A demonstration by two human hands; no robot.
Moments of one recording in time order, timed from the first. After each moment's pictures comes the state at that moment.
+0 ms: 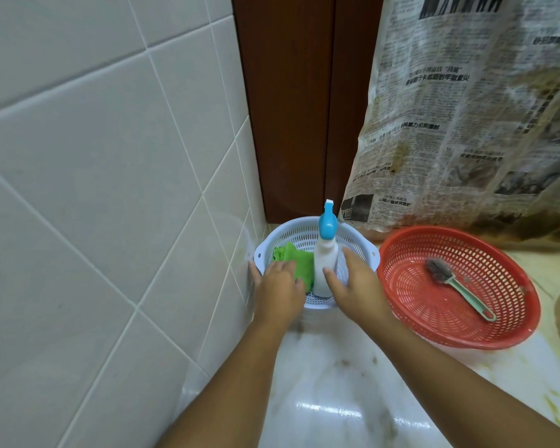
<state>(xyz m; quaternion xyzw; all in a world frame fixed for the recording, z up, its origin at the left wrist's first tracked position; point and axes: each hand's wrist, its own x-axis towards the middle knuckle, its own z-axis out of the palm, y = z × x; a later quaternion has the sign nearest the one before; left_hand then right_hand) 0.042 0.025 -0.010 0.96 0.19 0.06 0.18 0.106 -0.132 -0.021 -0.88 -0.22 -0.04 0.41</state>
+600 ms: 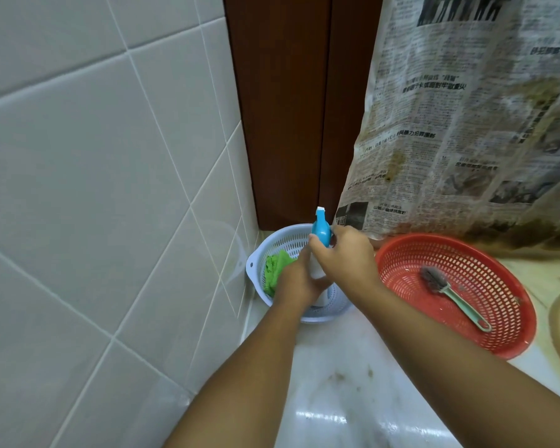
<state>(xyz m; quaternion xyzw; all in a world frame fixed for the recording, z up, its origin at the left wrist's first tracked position) 0.099 0.001 0.001 0.91 0.19 0.01 0.37 0.146 -0.092 0.043 -0.92 -0.14 -0.08 0.36</state>
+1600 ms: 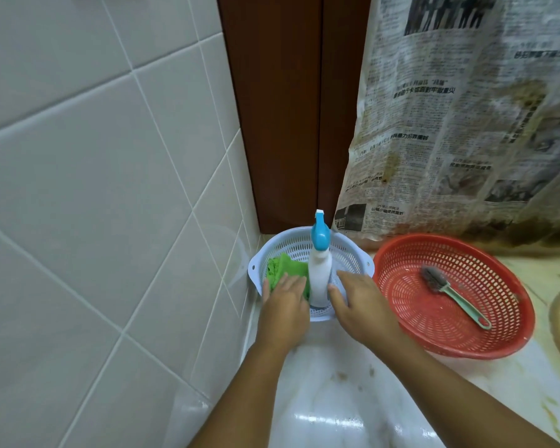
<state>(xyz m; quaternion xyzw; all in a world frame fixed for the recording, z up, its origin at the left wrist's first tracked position) 0.043 0.016 -0.029 0.96 0.11 0.08 0.22 0.111 -0.150 -0.028 -0.92 -0.26 -0.04 0.30</state>
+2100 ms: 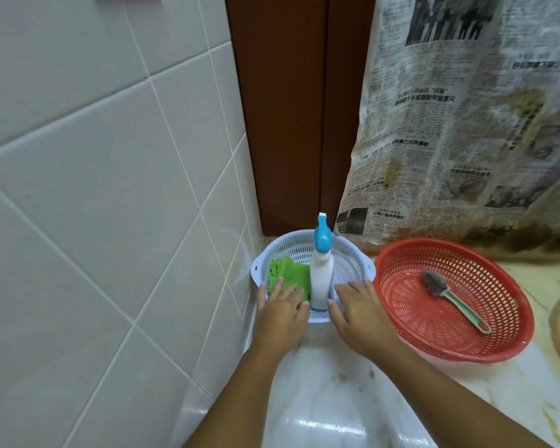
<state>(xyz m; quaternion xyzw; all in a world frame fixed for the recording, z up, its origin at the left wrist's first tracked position) 0.029 0.024 -0.037 0.97 0.12 0.05 0.21 0.106 -0.157 -0.048 -0.93 -0.32 -0.04 0.20</state>
